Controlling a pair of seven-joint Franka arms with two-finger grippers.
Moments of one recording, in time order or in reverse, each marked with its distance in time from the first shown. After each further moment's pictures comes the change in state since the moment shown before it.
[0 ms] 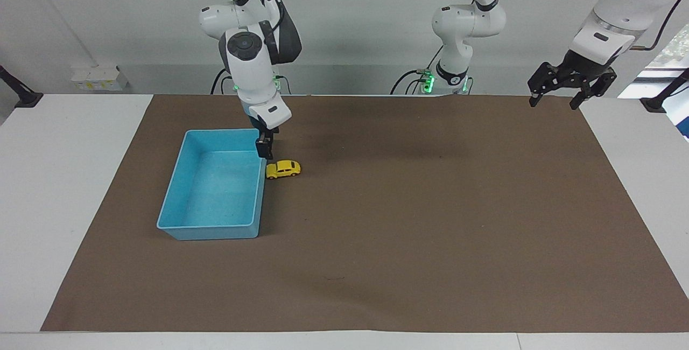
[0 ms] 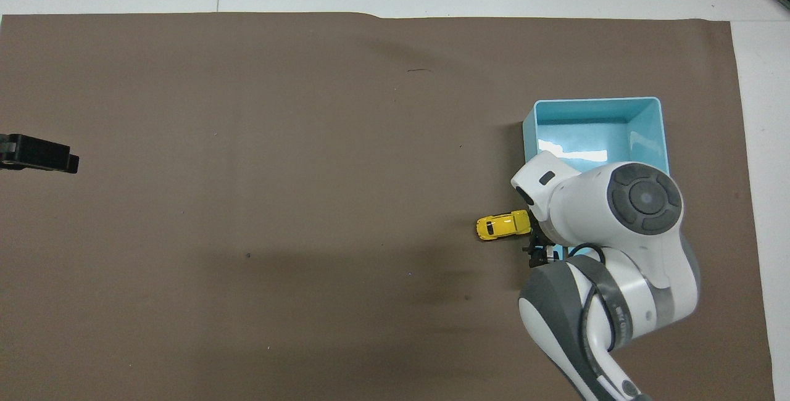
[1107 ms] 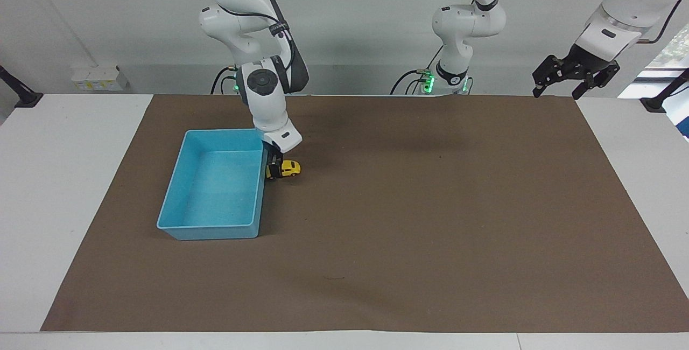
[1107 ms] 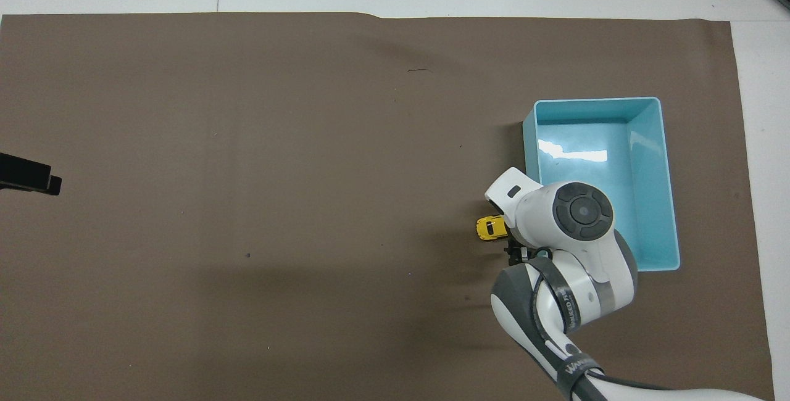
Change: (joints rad) left arm 0.003 -0.011 0.027 0.010 0.001 -0.098 -0.001; right arm 0.014 0.149 0.000 -0.075 -0.037 0.216 0.000
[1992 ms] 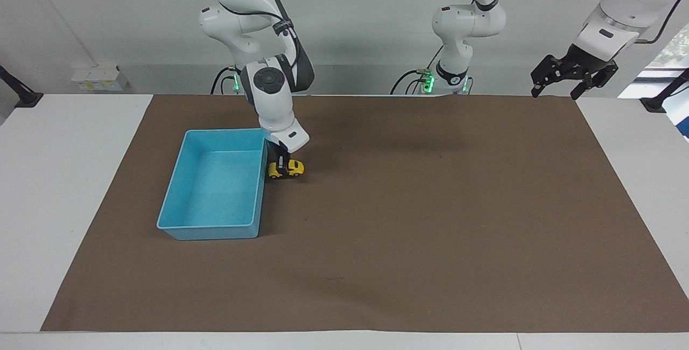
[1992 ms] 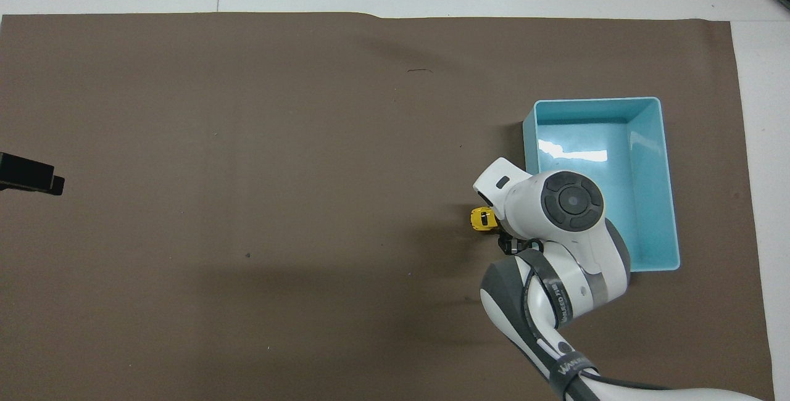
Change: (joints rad) left arm 0.000 0.000 -0.003 0.000 0.000 0.000 0.000; right arm 0.030 0.006 0.001 0.105 -0.001 -0.072 0.000
